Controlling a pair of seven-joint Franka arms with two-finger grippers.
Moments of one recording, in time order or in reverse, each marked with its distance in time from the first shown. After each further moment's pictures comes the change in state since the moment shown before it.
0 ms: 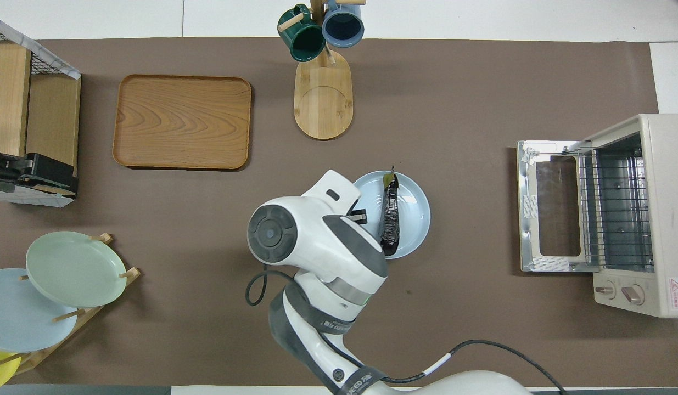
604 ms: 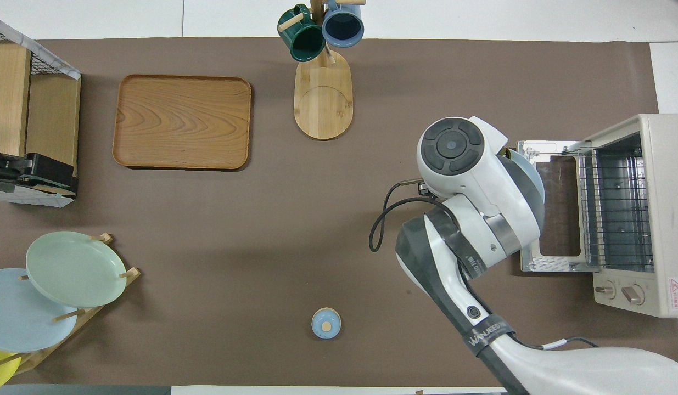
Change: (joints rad) left arm 0.000 0.000 0.000 0.000 0.000 0.000 0.000; right arm -0.318 -0.171 -0.004 -0.187 -0.021 -0.025 -0.286
